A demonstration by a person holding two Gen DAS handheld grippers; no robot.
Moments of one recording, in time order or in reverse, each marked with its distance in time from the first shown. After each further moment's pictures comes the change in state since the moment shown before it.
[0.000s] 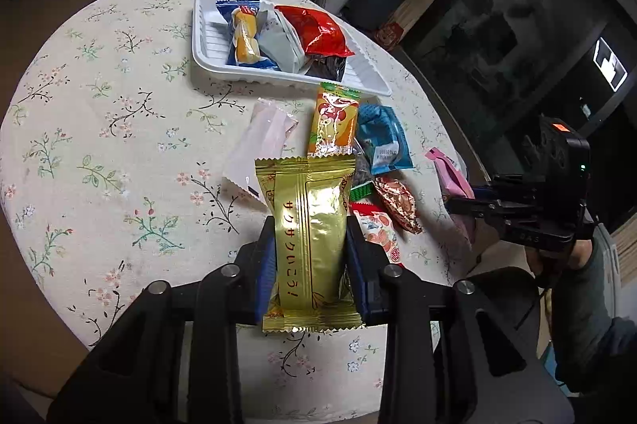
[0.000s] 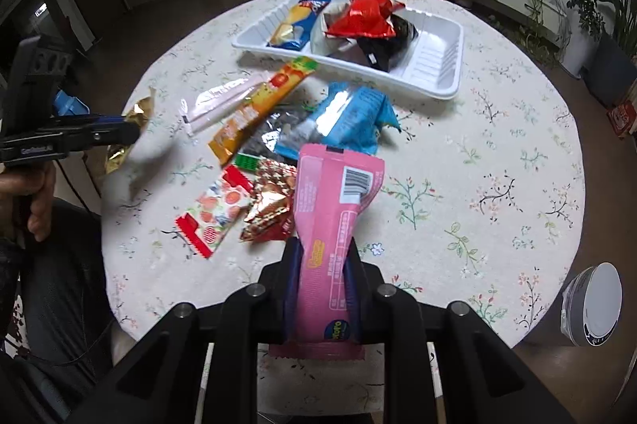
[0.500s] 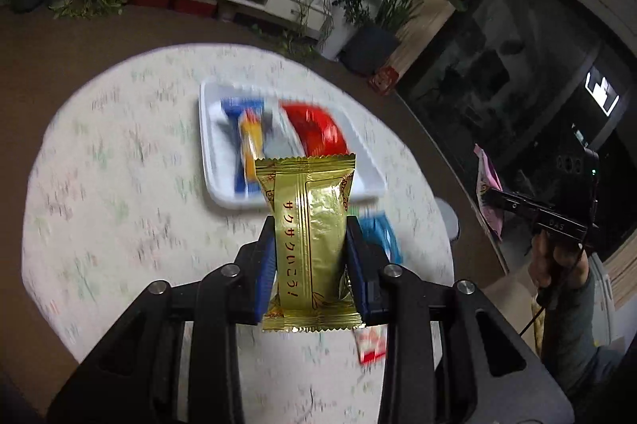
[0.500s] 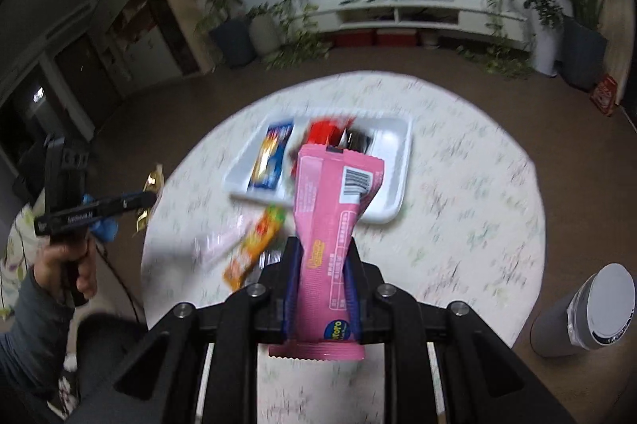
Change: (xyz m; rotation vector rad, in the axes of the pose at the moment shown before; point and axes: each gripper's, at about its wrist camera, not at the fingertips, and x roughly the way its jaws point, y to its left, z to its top) left arm -0.041 0.010 0.103 -0.011 -0.166 -0.017; right arm -0.083 -0.058 0.072 0.208 -0.275 0.041
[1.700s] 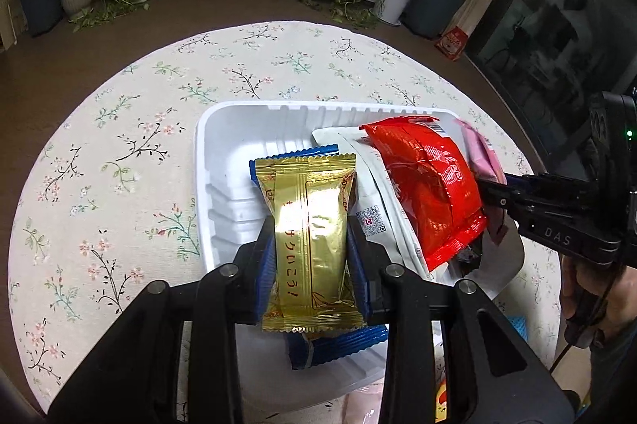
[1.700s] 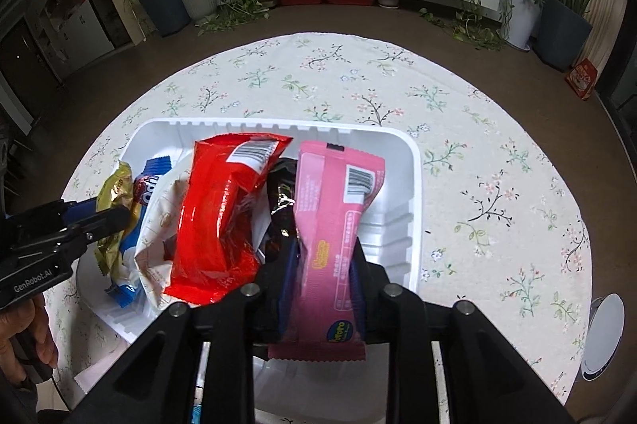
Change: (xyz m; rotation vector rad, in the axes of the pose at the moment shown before) left arm 0.193 0.034 0.076 0.064 0.155 0.277; right arm 0.216 -0.033 0.085 0.029 0.182 -0.219
